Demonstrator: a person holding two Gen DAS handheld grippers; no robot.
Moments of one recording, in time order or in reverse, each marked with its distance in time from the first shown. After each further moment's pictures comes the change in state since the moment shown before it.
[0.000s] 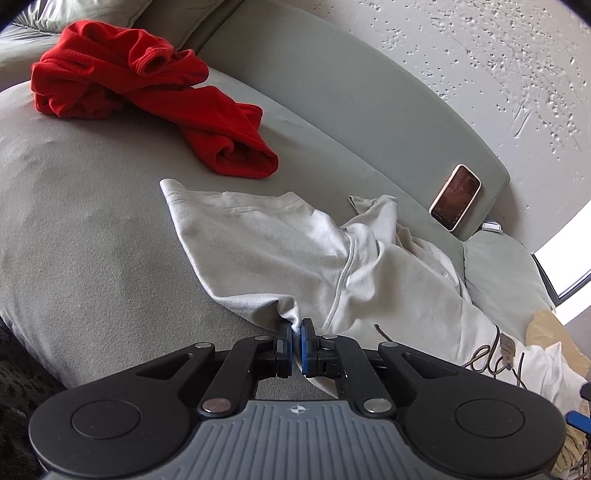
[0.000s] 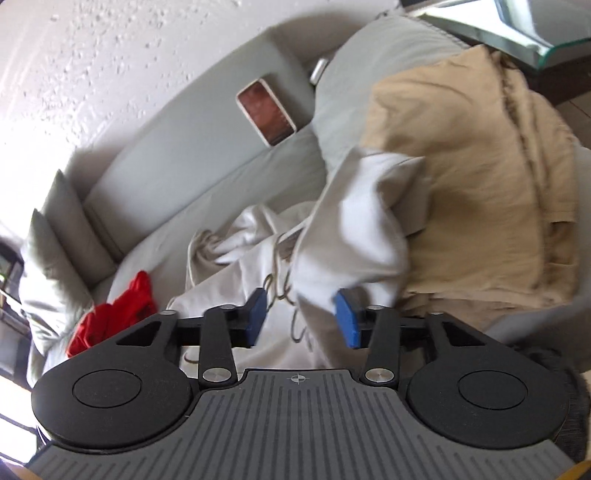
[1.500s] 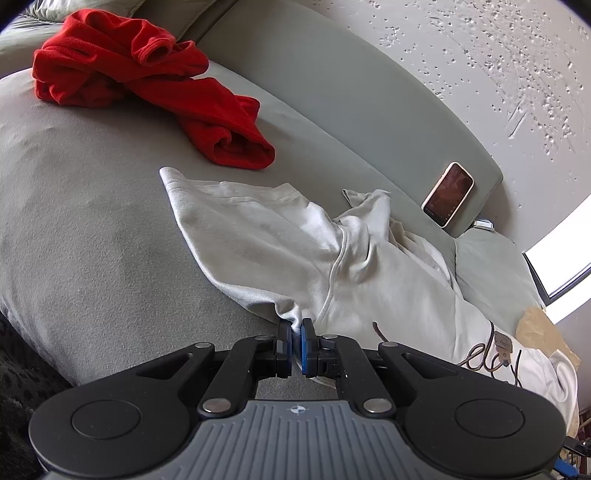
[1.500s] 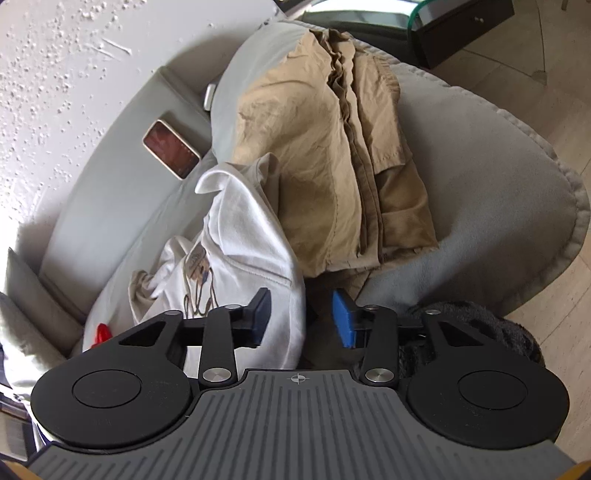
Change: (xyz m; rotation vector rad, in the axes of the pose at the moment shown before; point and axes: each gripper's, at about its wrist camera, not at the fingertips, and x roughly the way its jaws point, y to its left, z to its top) left arm -0.003 0.004 -0.004 -0.017 0.021 -0.033; right arm -0.020 -0.107 -0.021 0.304 -0.067 -0.107
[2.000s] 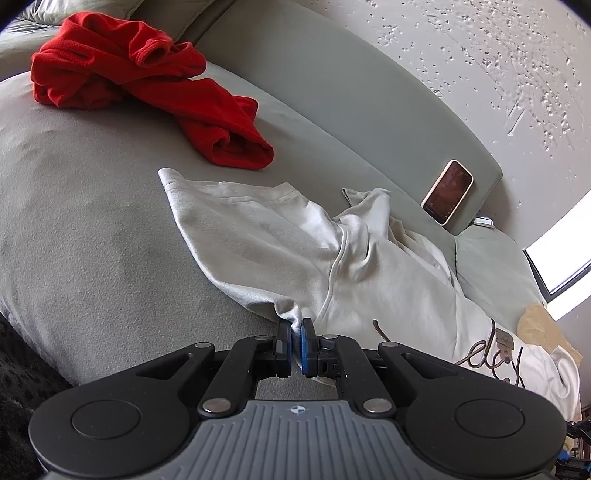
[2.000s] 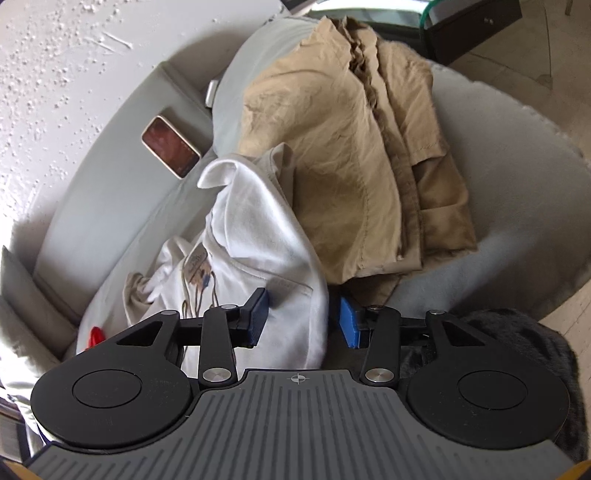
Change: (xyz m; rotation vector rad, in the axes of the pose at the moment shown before) left arm -0.001 0.000 0.000 0.013 0.002 0.001; right arm 0.037 0.015 0.000 -0.002 0.006 0.005
